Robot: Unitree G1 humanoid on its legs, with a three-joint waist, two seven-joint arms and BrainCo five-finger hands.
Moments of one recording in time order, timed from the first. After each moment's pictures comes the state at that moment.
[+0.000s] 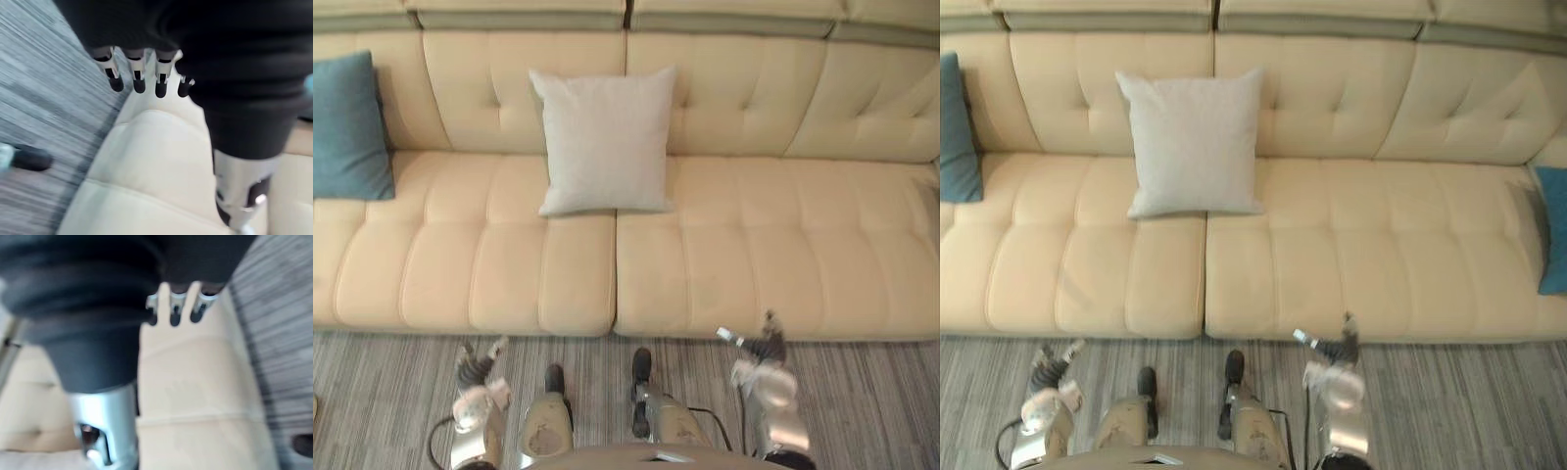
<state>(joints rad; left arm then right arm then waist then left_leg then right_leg) 0.18 -0.03 0.34 0.64 -0.10 -0.02 0.23 0.17 -0.02 -0.24 0.45 -0.04 0.00 -0.22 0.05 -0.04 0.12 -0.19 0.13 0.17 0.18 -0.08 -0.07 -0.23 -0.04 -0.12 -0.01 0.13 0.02</state>
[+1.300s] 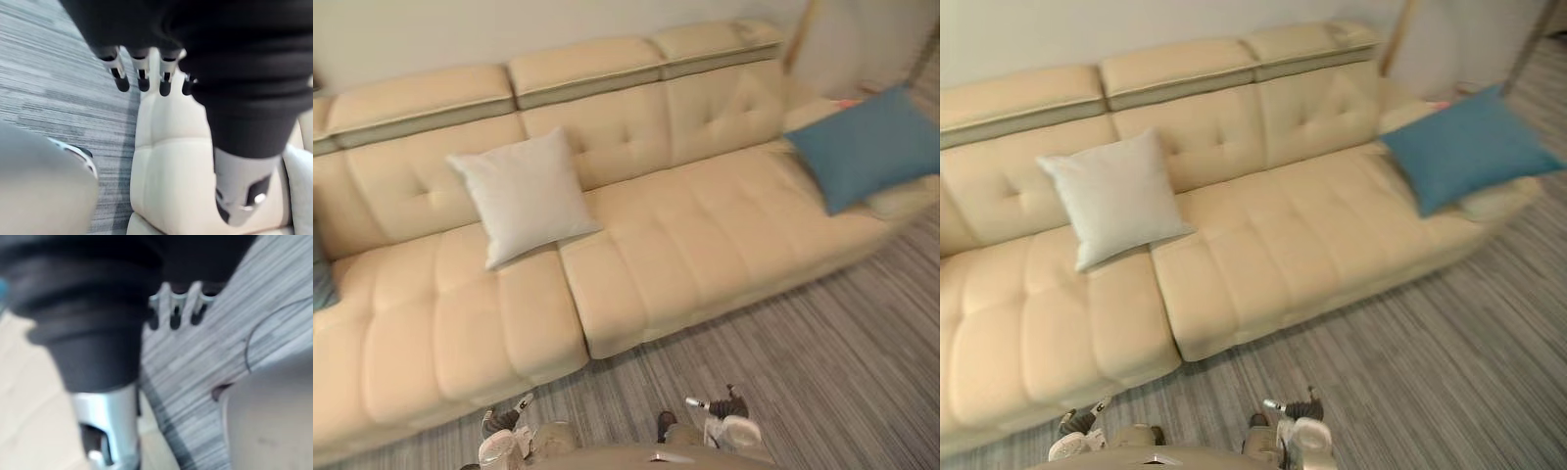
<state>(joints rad) 0.13 -0.07 0.39 0.88 -0.03 0.02 0.27 0.13 0.02 -0.25 0.76 -0.10 0.03 -0.22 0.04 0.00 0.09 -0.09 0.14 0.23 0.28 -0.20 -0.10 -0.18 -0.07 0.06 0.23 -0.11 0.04</state>
